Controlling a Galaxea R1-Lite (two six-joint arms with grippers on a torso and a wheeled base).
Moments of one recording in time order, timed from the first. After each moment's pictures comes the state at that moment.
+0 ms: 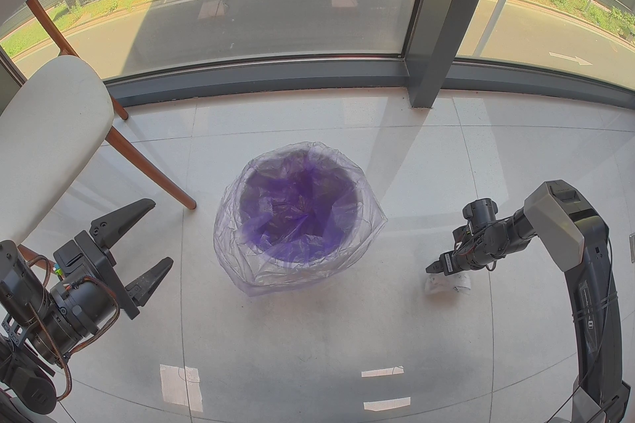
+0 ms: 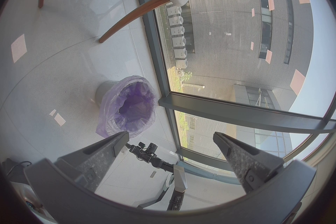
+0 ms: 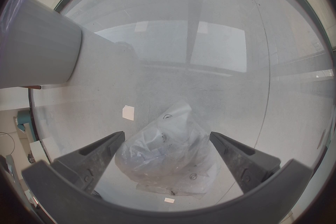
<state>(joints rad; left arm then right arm) -0.24 1.52 -0.02 -1.55 -0.31 -1.40 0.10 2.72 -1.63 -0.07 0.11 -0.10</state>
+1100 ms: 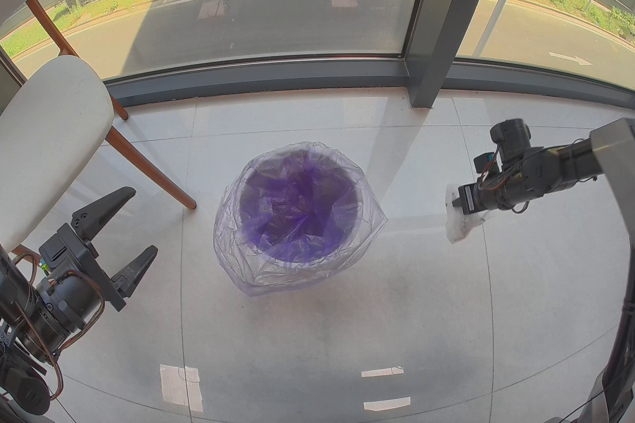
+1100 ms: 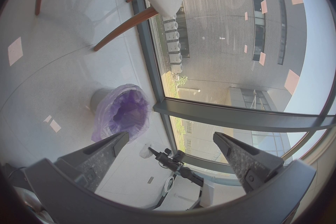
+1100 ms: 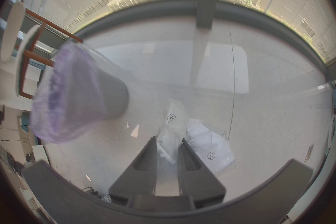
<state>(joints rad) -0.20 1.46 -0.02 -1.55 -0.31 -1.40 0.16 2.21 -1.49 0.09 0.13 -0.07</state>
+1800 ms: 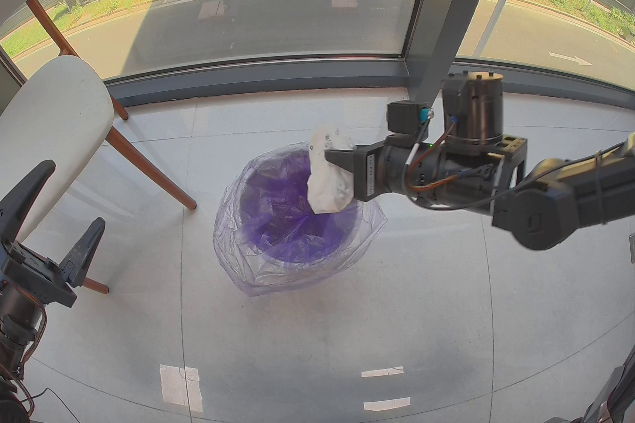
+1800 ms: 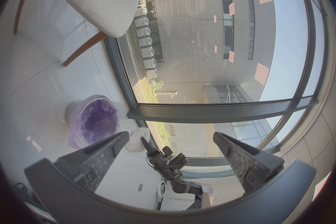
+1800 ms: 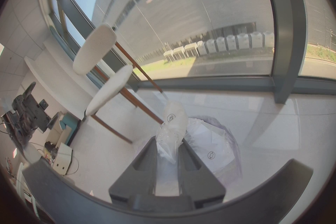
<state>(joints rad) -0.19 1.11 -0.02 -1.46 -0.31 -1.36 0.68 1.94 -1.25 -0.45 0.13 0.11</state>
